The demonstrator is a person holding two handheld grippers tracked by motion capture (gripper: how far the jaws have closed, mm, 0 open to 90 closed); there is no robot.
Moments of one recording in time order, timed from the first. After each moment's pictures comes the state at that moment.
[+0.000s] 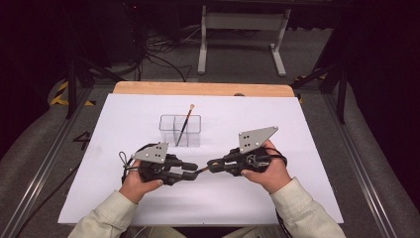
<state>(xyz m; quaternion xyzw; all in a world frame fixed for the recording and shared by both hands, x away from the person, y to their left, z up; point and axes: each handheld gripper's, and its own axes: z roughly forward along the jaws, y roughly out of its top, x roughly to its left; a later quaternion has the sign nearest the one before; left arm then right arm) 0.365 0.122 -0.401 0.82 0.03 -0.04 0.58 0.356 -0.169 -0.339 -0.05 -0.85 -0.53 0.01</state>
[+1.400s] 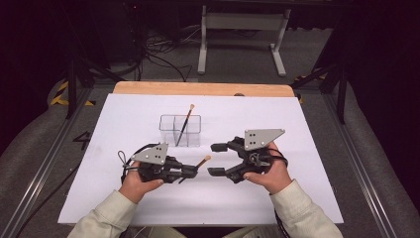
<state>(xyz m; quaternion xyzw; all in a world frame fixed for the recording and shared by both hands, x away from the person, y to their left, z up) 0.364 0.124 -0.397 0.82 0.02 -0.02 0.58 0.356 -0.176 -0.344 -0.09 -0.80 -0.59 -0.03</state>
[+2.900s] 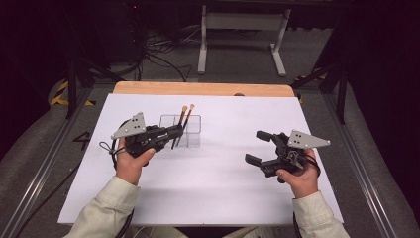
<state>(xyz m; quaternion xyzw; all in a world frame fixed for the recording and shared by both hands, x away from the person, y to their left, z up) 0.399 0.155 -0.365 0.73 0.16 0.12 0.65 0.355 -0.265 -0.366 -0.23 -0.72 -0.64 -0.13</state>
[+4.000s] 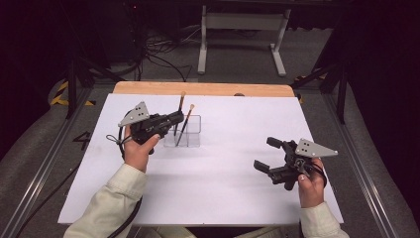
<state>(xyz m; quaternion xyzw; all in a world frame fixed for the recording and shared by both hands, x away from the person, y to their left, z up) 0.437 0.150 -0.374 0.71 0.20 0.14 0.66 0.342 -0.287 -0.387 -0.27 -0.72 -0.63 -0.15</state>
